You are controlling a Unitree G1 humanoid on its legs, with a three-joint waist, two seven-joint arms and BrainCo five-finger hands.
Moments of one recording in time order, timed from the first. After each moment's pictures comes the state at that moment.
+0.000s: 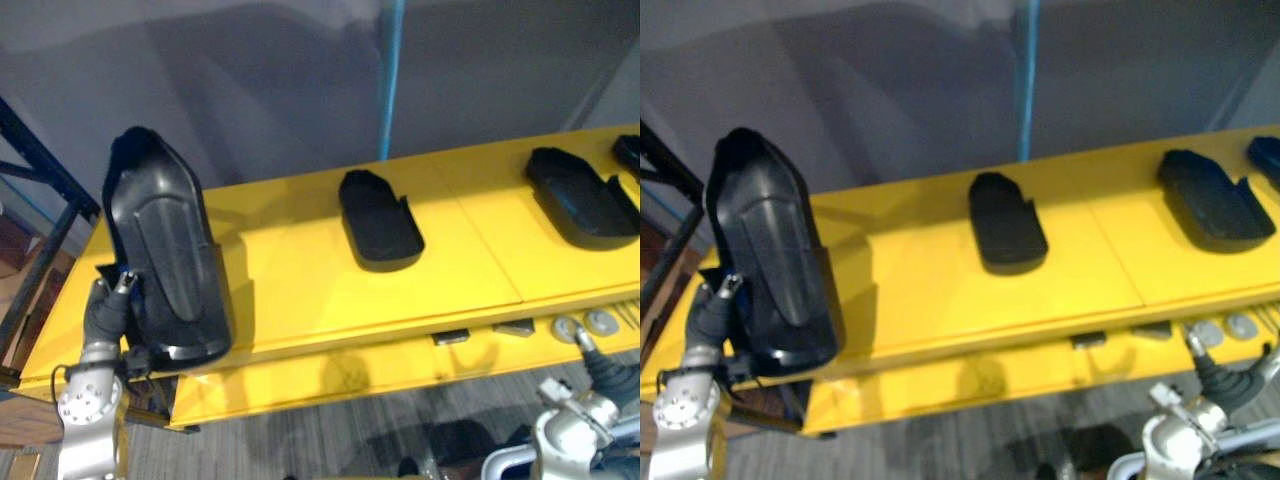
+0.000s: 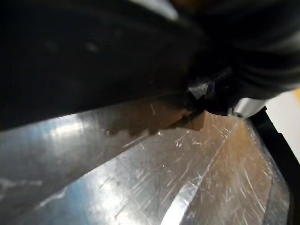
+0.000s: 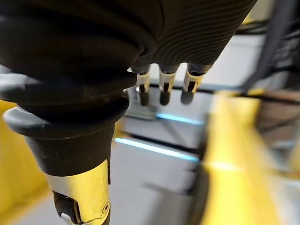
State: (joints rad) left arm 0.07 0.42 0.38 -0.09 -0.11 0.06 -0.05; right arm 0.25 -0.12 -0.43 0.15 -0.02 -0.35 -0.57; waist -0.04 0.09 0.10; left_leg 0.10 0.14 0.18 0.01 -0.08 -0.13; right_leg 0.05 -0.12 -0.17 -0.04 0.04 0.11
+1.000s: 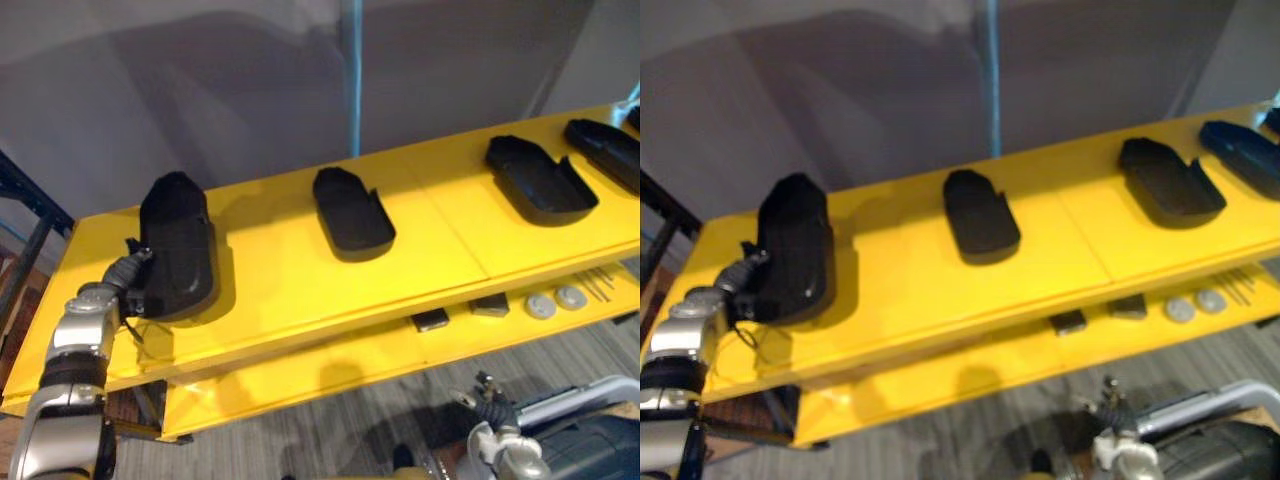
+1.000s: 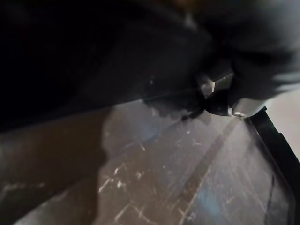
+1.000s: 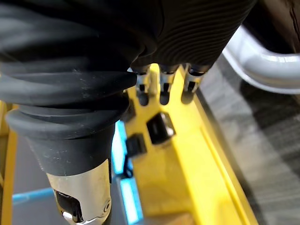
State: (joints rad) left arm -0.54 0.70 0.08 0.74 -0.27 0.35 -0.14; right arm 0.17 -0.25 -0.15 0.69 0.20 -0.20 0.10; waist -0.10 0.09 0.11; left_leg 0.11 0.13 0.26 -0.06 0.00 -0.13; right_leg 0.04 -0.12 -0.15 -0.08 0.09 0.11
